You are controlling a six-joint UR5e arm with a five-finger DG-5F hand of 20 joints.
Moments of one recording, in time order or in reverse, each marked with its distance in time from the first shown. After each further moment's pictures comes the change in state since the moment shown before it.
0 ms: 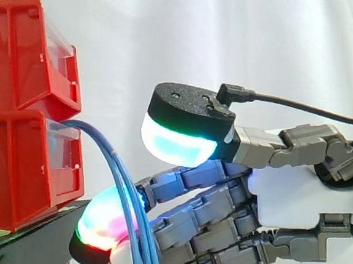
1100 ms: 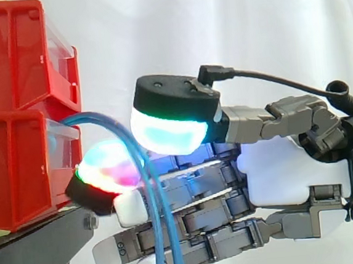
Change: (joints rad) arm -0.006 0.002 0.080 -0.146 -0.001 0.237
